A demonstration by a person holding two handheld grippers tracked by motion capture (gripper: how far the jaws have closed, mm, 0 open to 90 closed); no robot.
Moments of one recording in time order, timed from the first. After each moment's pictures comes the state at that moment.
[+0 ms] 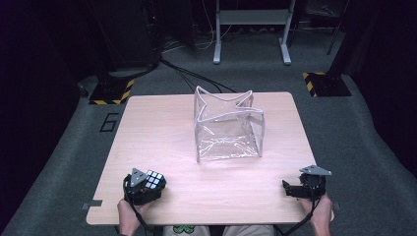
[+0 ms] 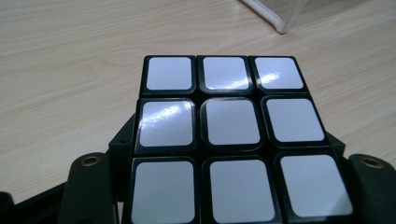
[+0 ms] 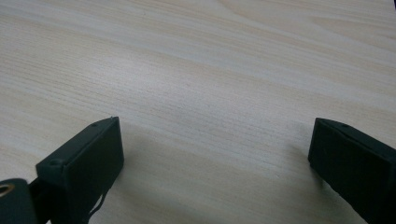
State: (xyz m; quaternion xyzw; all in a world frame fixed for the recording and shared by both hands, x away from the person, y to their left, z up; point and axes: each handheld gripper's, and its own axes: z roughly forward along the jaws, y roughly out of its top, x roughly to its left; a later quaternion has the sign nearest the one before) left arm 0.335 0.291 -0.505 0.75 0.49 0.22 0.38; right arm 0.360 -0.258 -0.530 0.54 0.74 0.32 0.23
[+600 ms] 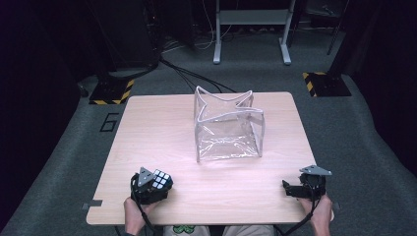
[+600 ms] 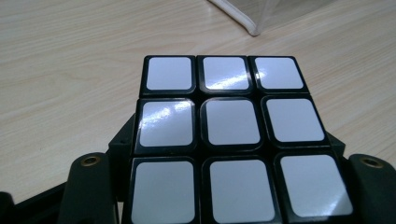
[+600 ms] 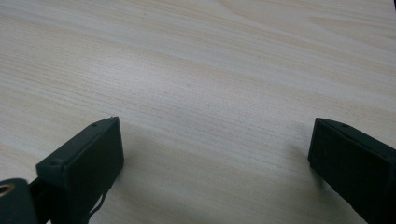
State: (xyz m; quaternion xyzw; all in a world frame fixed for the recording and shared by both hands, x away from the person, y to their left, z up) left arm 0.338 0.272 -0.504 0.77 0.47 0.21 0.39; right arm 0.360 -0.258 -0.530 0.54 0.74 0.32 0.23
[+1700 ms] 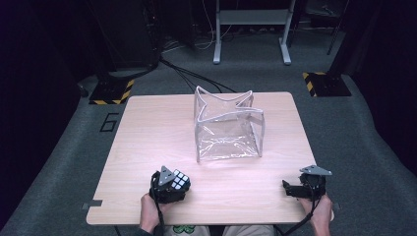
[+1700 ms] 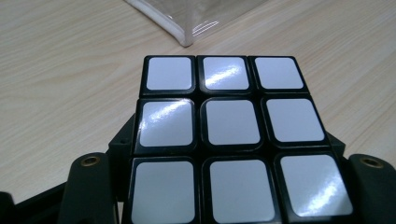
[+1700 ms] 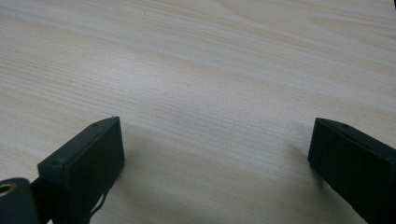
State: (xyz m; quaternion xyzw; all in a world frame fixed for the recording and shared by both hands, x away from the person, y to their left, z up) left arm 0.346 0.221 -0.507 0.81 0.41 0.19 0.39; right arm 0.360 -0.258 -0.530 0.54 0.74 0.32 0.23
